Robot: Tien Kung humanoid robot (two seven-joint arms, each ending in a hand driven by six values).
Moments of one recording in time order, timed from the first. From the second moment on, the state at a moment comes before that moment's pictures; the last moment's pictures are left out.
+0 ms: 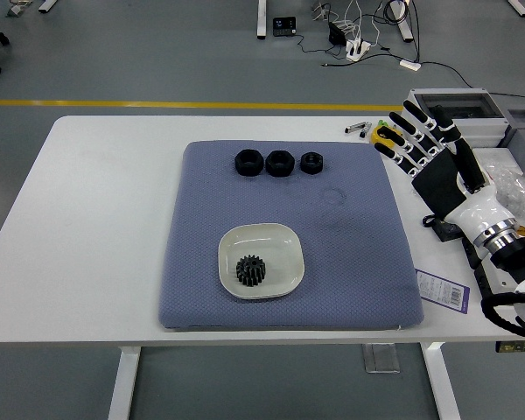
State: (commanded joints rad) left arm -0.14 0.03 -1.13 -0.18 0.76 0.17 0.08; right arm 0.46 -0.54 0.85 1.53 -0.05 -0.07 0.27
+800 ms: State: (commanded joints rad) left arm -0.12 0.03 -1.12 -0.18 0.77 0.17 0.08; right arm 0.38 -0.52 0.97 1.53 -0.48 -0.20 0.33
